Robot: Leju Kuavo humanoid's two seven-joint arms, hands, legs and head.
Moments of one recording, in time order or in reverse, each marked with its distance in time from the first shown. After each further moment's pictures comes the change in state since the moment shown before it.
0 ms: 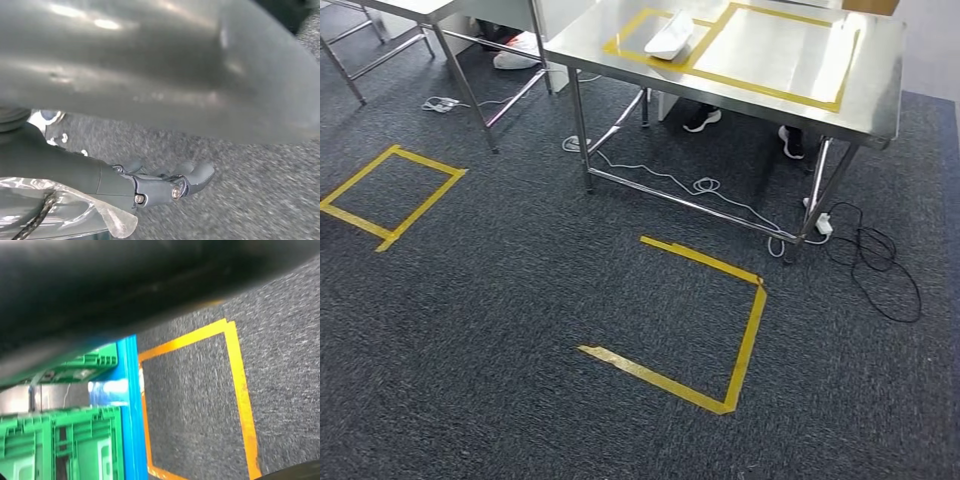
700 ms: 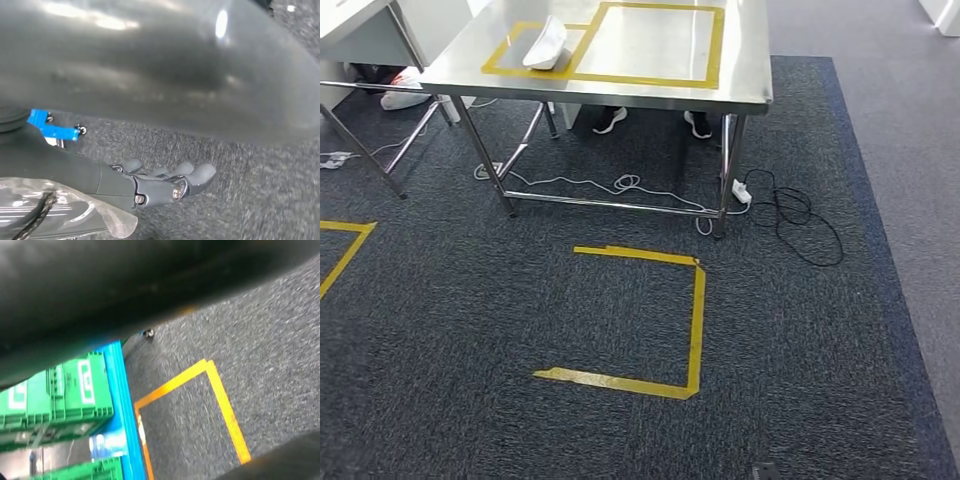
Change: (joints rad) left arm 0.000 0.006 -0.013 0.000 0.011 -0.003 -0.002; right arm 0.000 0.000 -0.037 0.000 -0.048 0.004 -0.002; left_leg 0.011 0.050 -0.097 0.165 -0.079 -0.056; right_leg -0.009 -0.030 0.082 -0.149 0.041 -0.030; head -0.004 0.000
